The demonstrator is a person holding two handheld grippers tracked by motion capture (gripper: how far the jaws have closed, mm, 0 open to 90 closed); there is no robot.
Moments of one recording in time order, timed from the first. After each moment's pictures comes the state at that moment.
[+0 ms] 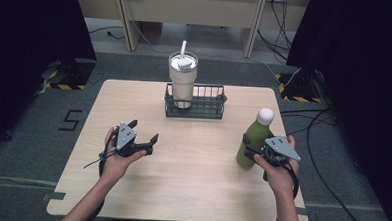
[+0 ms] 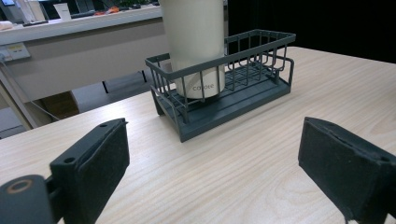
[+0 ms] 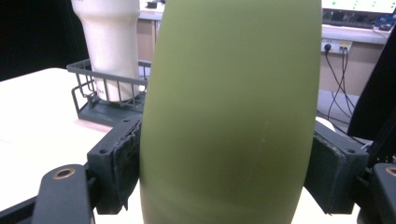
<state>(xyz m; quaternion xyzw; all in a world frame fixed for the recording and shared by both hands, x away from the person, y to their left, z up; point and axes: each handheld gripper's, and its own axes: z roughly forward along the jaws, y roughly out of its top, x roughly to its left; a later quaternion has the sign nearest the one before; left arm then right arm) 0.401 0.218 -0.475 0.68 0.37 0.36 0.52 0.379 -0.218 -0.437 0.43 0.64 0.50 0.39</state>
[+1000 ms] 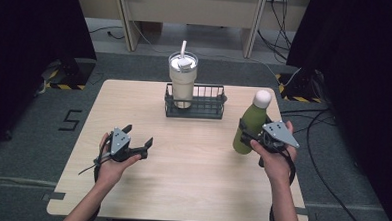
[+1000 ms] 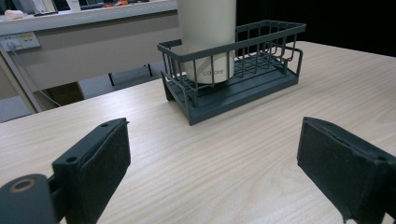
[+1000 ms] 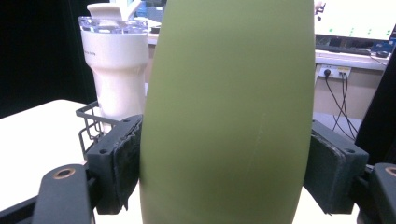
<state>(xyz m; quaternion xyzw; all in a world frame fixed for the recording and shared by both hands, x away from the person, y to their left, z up) 0.390 0.231 -0.486 0.67 0.39 0.36 0.52 0.395 -0.198 -0.397 0.41 0.62 0.53 0.40</state>
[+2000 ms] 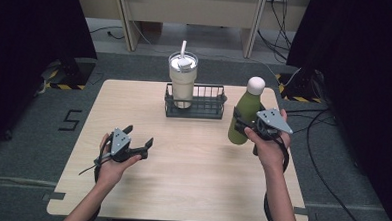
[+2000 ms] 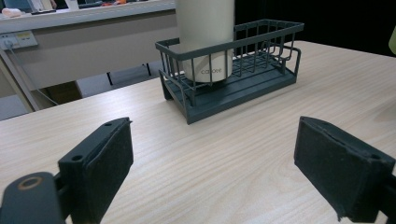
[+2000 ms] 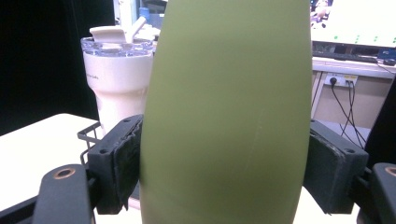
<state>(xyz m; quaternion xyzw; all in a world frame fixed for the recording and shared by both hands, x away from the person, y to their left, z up) 0.390 0.230 -0.487 0.67 0.39 0.35 0.52 0.419 -0.181 -0.379 0.41 0.62 0.54 0.40</state>
